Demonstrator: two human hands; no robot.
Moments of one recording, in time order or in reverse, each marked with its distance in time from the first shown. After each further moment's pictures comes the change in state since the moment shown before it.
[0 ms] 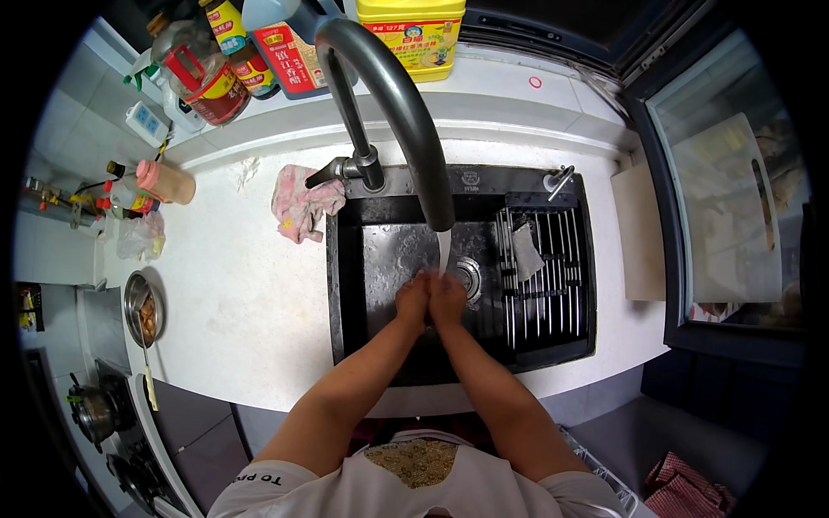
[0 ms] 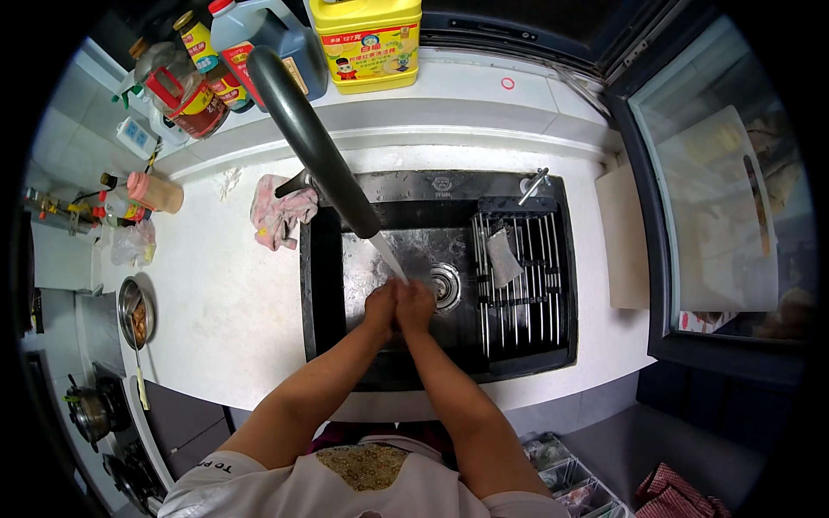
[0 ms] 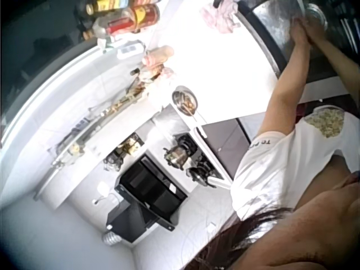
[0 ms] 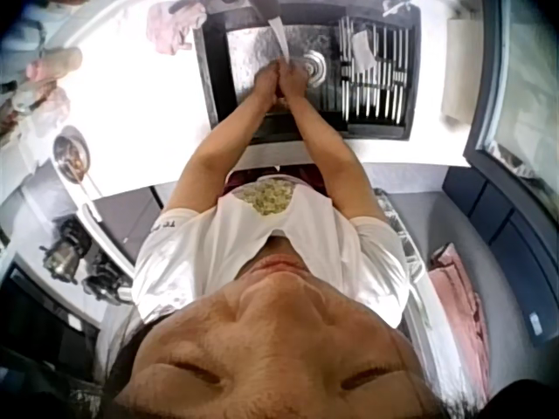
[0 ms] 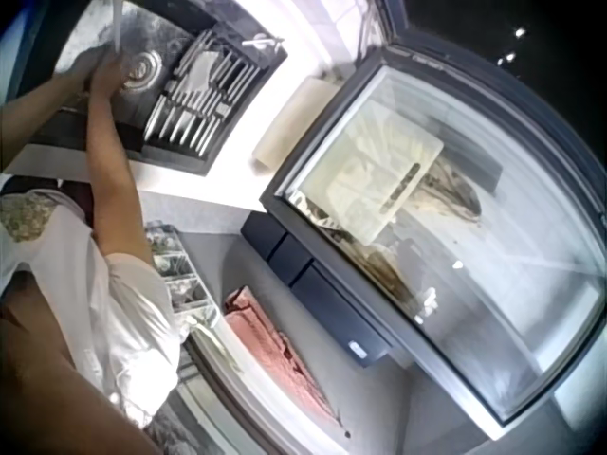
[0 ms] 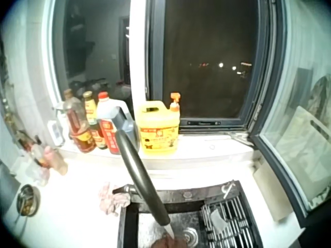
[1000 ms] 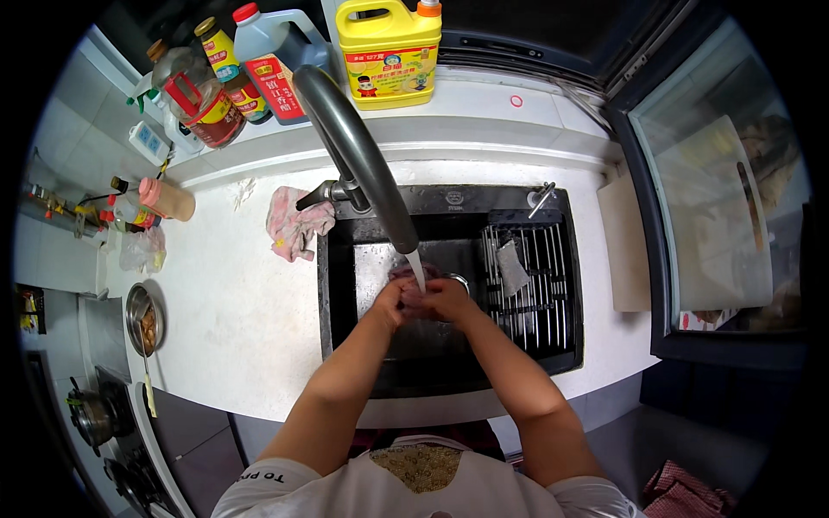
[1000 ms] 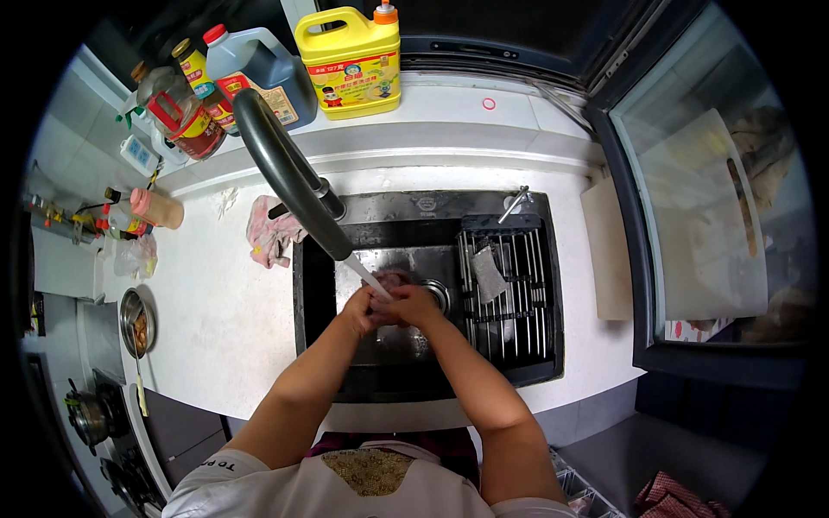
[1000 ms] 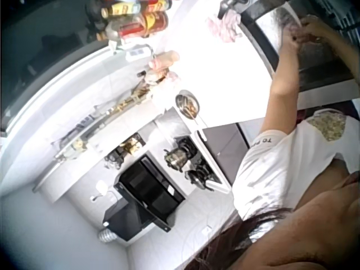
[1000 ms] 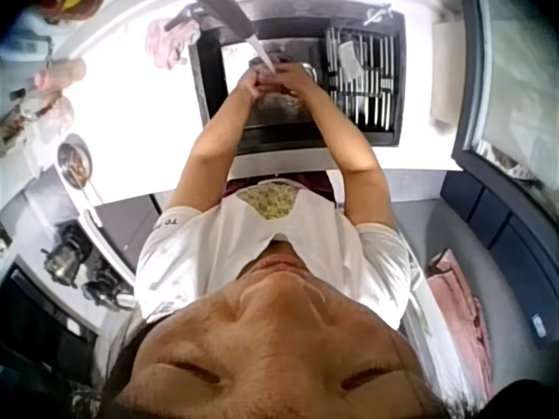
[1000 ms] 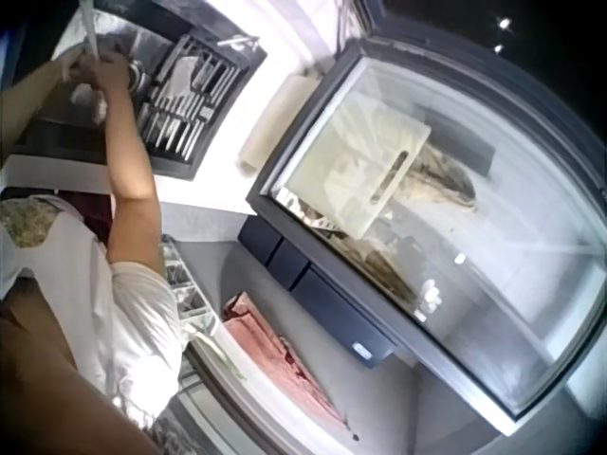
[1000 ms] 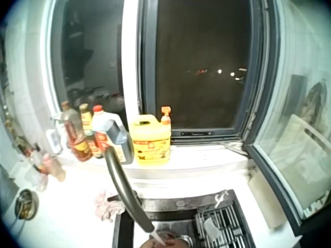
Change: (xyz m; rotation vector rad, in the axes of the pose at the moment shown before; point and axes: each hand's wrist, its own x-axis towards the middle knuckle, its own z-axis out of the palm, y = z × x) left_hand 0.031 0.037 -0.006 -0.248 -0.415 -0.337; right_hand 0.055 -0.079 -0.058 -0.138 -0.768 0.348
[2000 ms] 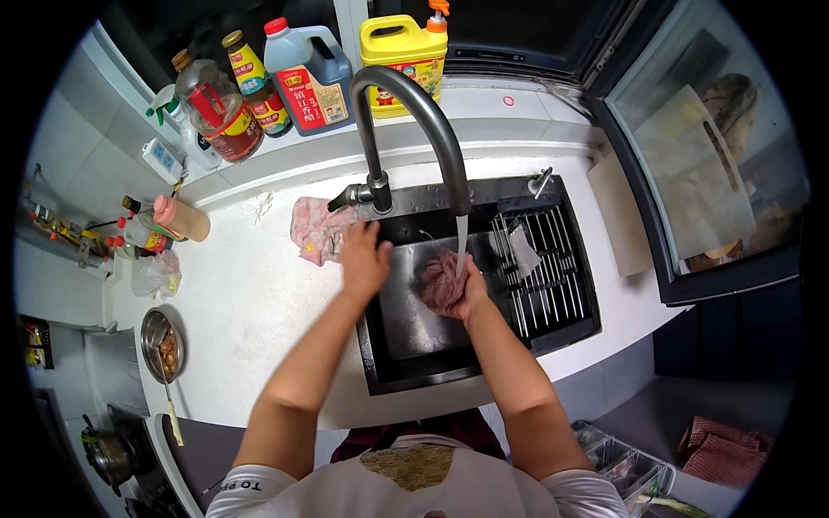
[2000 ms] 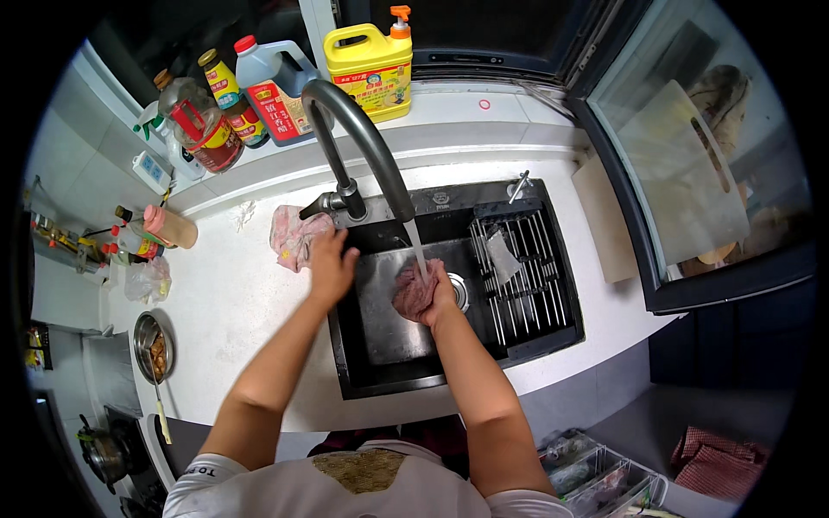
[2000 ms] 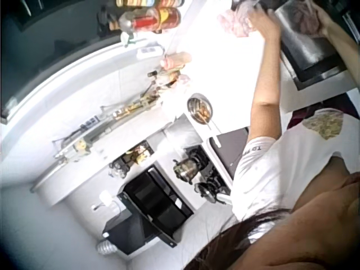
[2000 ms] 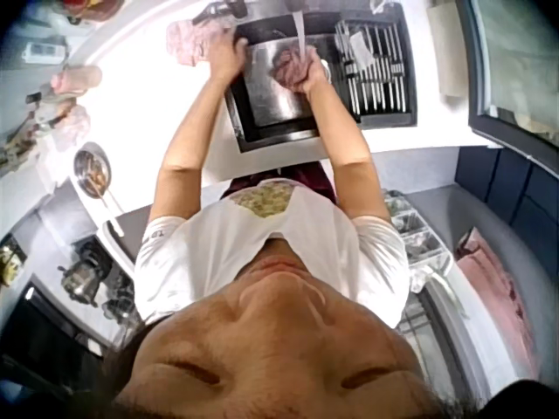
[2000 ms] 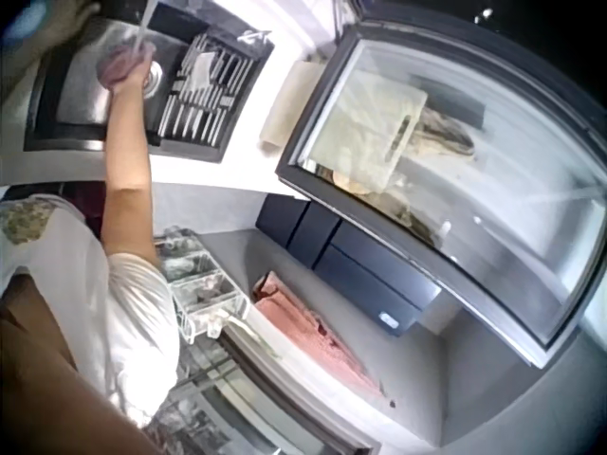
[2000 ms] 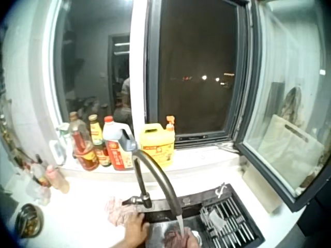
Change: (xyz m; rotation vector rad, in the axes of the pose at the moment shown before) left_hand -0.106 0.105 0.016 1.871 0.513 1.251; right_hand -0.004 -0.002 0.053 1.449 -0.037 0.098
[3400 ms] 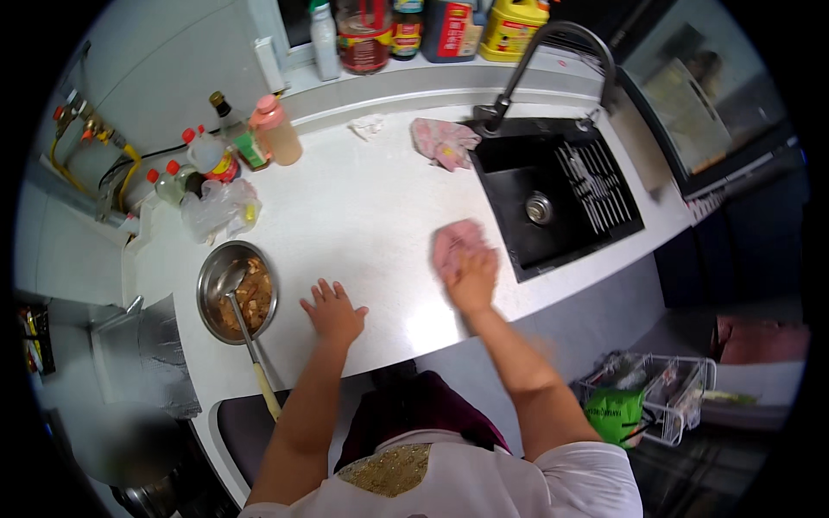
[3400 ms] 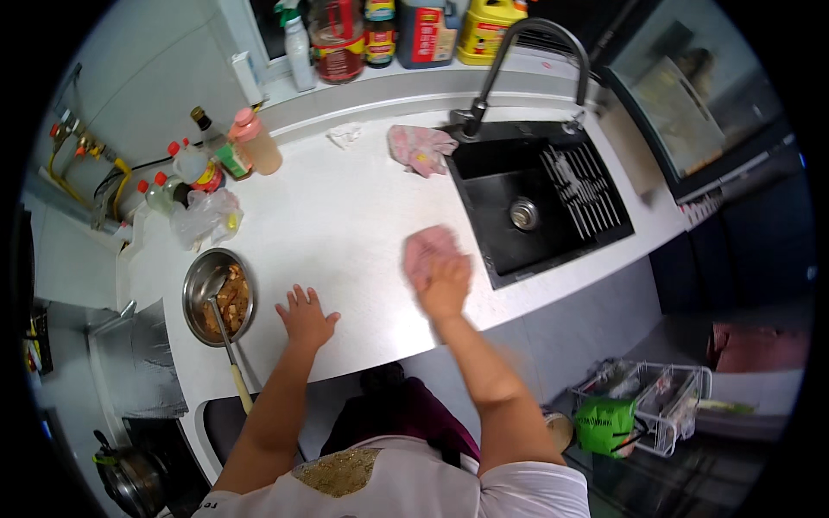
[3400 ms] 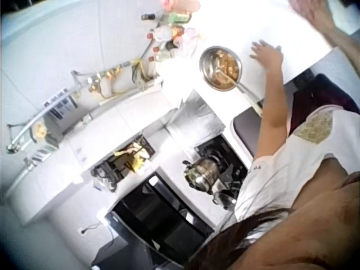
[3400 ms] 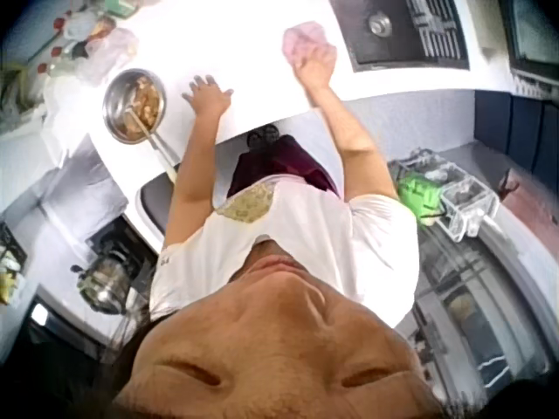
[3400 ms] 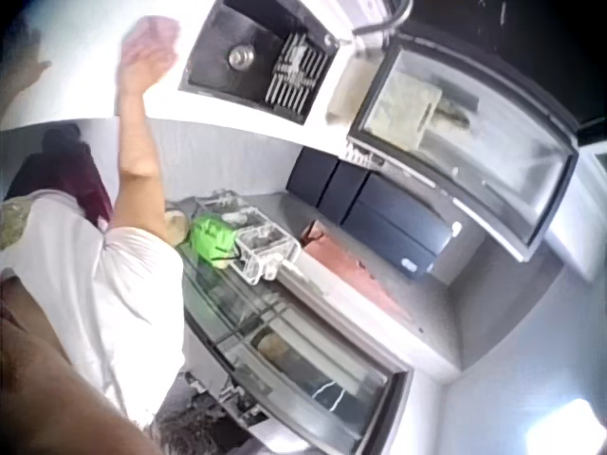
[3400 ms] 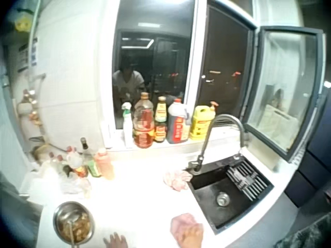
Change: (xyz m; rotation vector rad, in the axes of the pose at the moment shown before) left_hand -0.268 -0.301 -0.245 0.572 -0.689 -0.269; right_hand 0.002 0.406 0.020 -2.264 0.825 -1.349
